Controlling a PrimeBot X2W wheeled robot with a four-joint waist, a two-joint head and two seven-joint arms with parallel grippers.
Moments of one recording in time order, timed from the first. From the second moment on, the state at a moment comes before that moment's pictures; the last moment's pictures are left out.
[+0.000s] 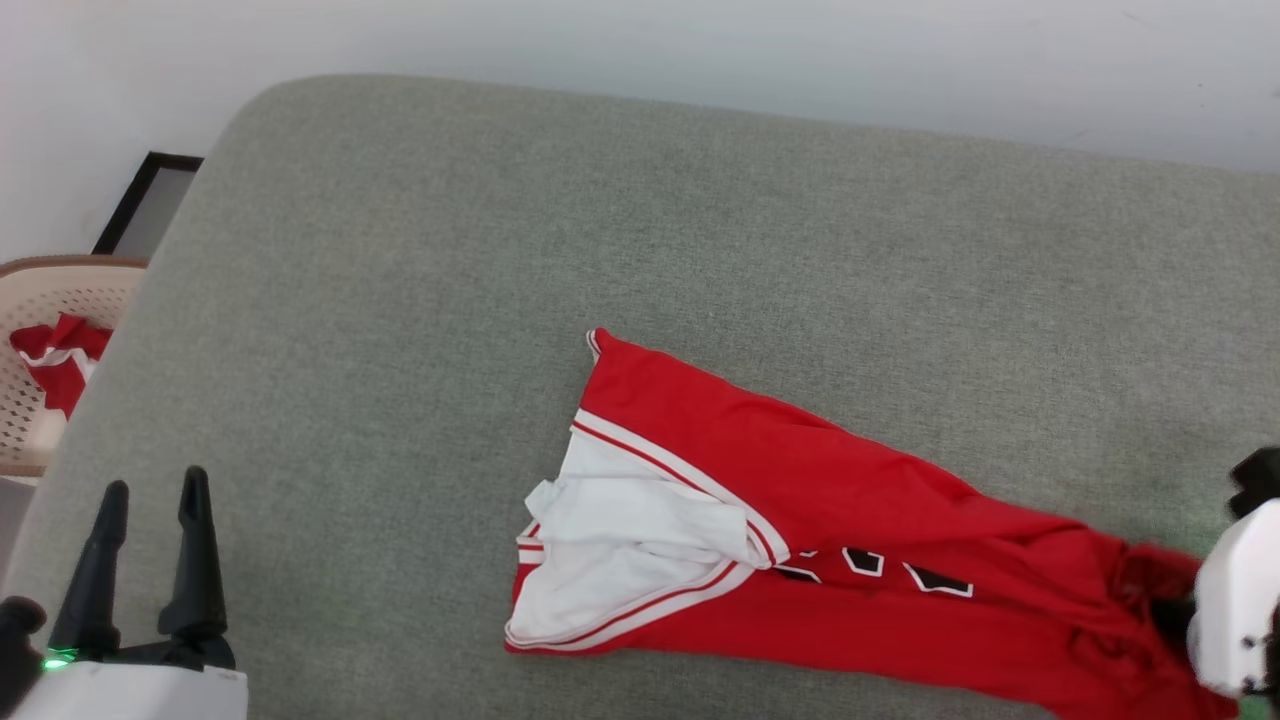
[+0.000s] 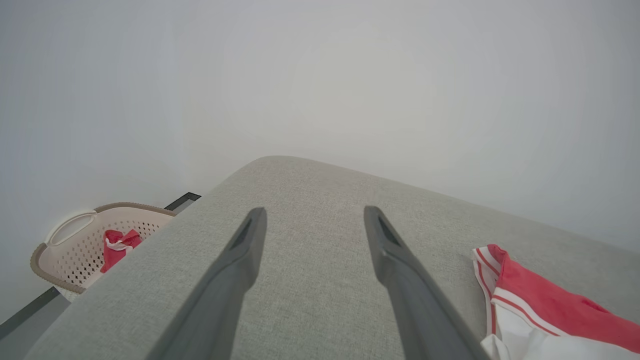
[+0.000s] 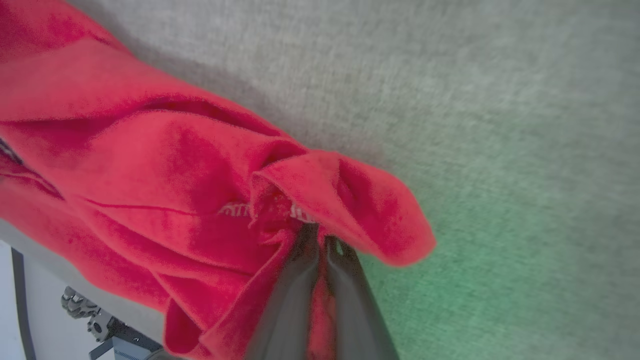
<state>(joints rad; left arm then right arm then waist) 0.03 0.37 0.09 0.03 -0.60 -0.07 -0.26 -0.20 -0.47 0.04 0.21 0.70 0.13 0.96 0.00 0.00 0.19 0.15</state>
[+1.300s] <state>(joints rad) 0.06 0.27 0.15 0.06 -0.54 -0.13 -0.26 -0.32 -0.47 0.05 0.08 0.78 0.13 1.01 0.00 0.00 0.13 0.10</state>
